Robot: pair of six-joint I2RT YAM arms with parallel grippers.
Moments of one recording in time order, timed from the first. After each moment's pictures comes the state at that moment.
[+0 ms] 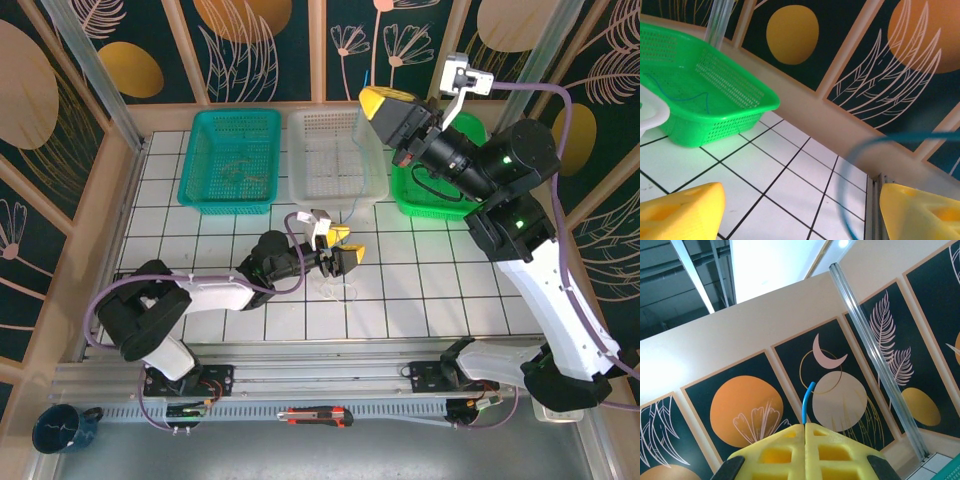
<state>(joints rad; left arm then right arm) -0.86 1.58 0.64 0.97 0.36 -0.49 0.65 1.17 1.67 -0.06 -0.42 0.64</state>
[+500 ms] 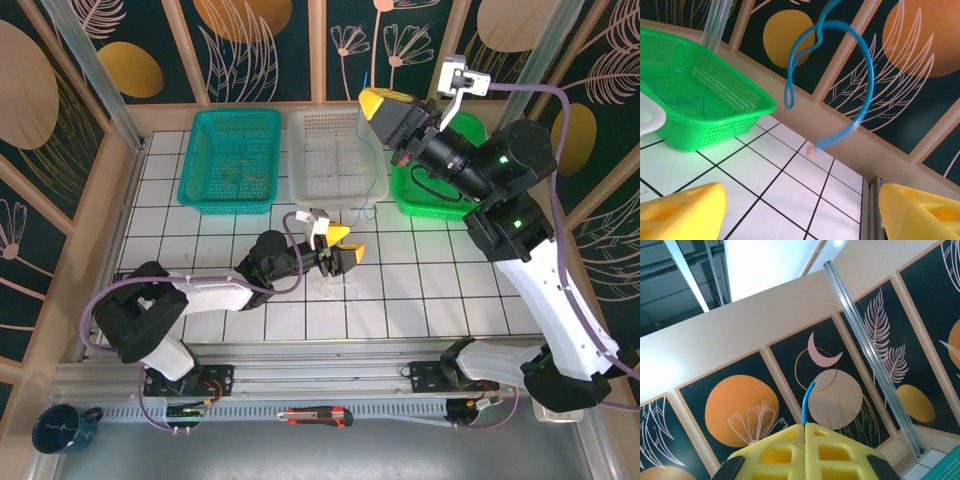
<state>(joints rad) -0.86 1.57 0.64 0.97 0.37 -0.50 0.65 1.17 1.65 -0.06 -0.41 0.64</state>
